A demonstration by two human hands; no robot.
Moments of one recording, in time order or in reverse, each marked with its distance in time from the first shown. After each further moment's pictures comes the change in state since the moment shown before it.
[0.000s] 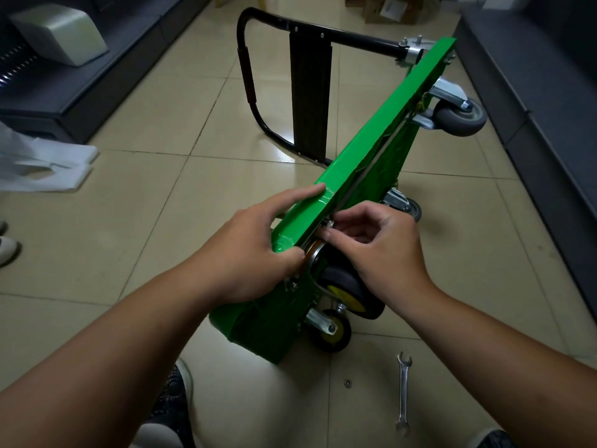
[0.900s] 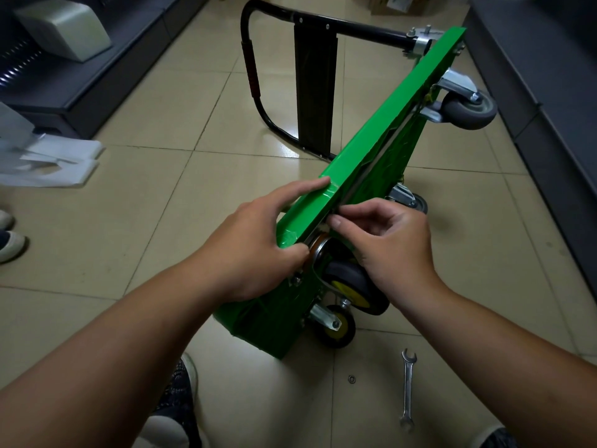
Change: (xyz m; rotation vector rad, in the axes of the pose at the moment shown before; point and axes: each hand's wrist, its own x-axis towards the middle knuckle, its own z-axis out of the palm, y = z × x) left_hand -0.001 0.001 0.000 0.098 0.044 0.014; right_hand -0.002 -0.001 0.003 0.190 0.050 0.040
